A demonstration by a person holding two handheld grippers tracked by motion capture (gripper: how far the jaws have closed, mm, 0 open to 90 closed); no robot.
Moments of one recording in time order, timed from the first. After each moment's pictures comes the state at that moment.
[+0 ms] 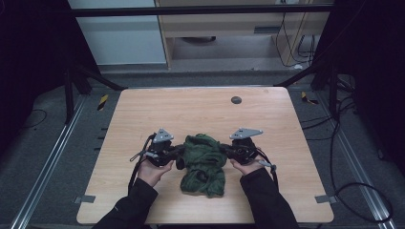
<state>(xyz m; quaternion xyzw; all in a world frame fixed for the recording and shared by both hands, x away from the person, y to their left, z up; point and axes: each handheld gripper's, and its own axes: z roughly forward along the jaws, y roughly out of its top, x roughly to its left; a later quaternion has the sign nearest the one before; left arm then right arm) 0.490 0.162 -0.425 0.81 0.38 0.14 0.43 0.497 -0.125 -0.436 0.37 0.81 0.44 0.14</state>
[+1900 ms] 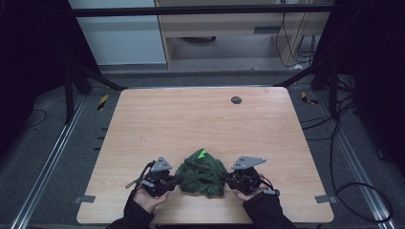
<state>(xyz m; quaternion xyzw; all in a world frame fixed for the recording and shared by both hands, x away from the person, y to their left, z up) 0.423 0.169 -0.458 0.84 0.38 0.07 0.39 0.425 -0.128 -0.463 0.33 0.83 0.44 0.09</state>
